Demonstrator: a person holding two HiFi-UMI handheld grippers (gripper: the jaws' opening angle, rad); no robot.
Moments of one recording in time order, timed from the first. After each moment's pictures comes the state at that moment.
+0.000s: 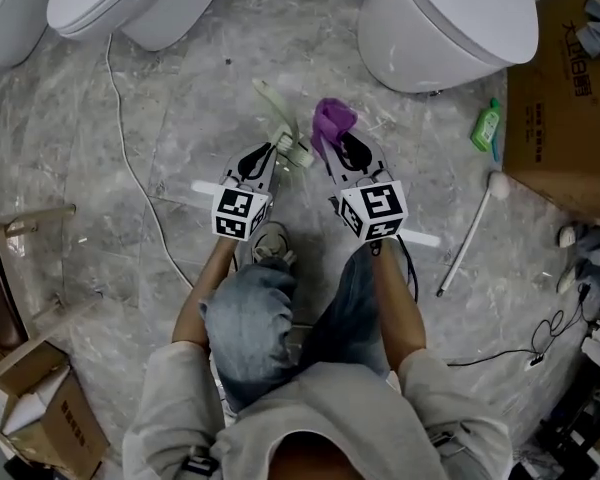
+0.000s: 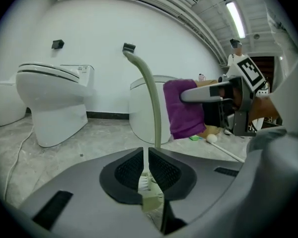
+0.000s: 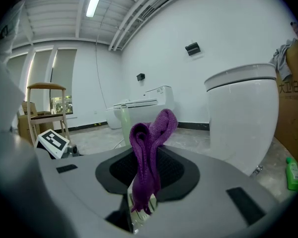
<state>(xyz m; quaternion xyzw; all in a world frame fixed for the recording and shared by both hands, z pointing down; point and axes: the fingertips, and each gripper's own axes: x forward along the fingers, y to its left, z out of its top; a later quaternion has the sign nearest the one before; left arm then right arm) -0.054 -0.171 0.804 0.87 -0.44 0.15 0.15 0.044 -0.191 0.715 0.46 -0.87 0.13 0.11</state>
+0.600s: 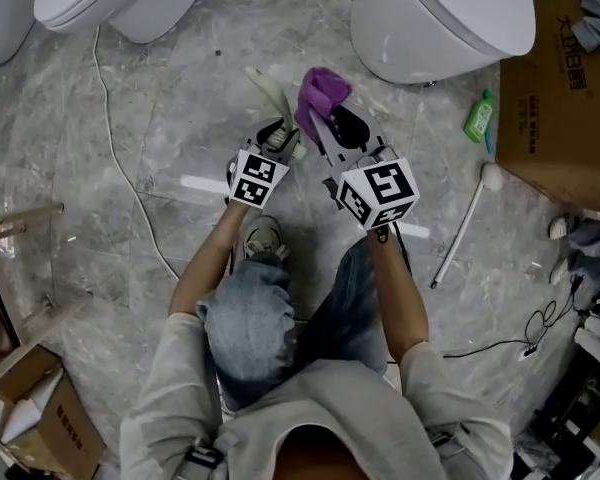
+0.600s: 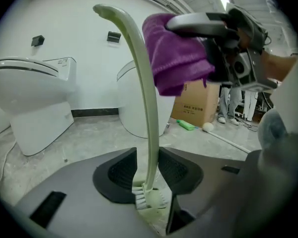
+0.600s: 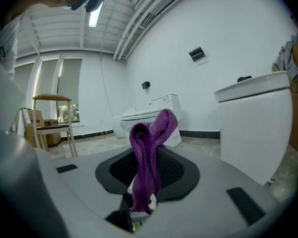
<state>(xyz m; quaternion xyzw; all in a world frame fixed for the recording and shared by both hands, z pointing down) 0.001 -0.207 0.844 0.89 -0.38 0.21 0.12 0.026 -0.209 0.662 0.43 -0.89 0.12 0.06</state>
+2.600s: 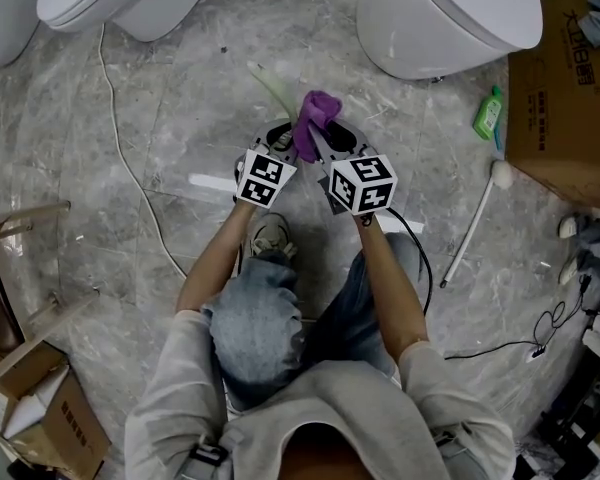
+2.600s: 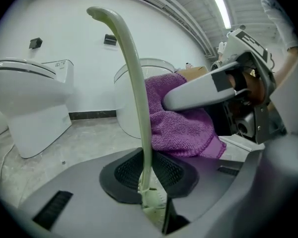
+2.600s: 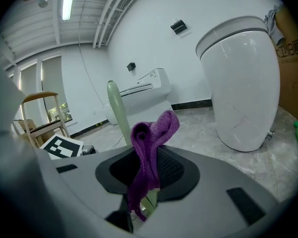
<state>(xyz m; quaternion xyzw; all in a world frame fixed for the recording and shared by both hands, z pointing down) 0.008 -0.201 0.846 0.90 -0.37 0.20 0.11 0.030 -0.198 0.782 0.45 -0.85 0.25 0.11</state>
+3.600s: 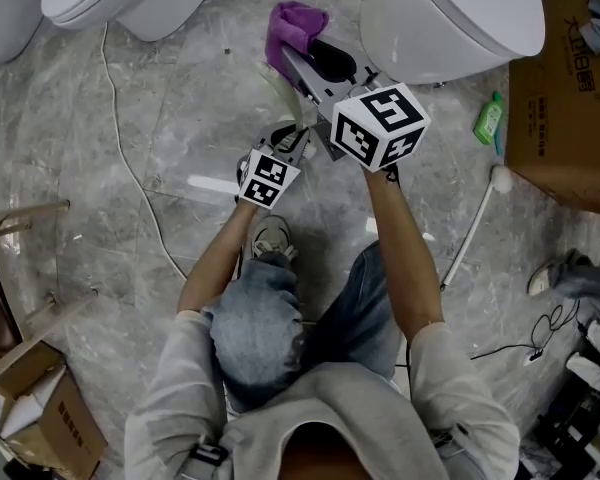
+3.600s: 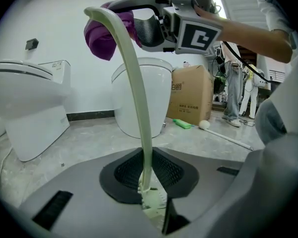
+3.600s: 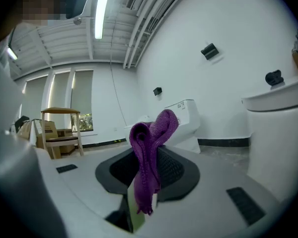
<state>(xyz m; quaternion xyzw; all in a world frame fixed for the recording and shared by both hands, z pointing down) 0.008 -0.202 0.847 0.90 -0.36 0.22 0.10 -0.034 -0.276 0.602 0.35 -0.93 0.12 0.01</state>
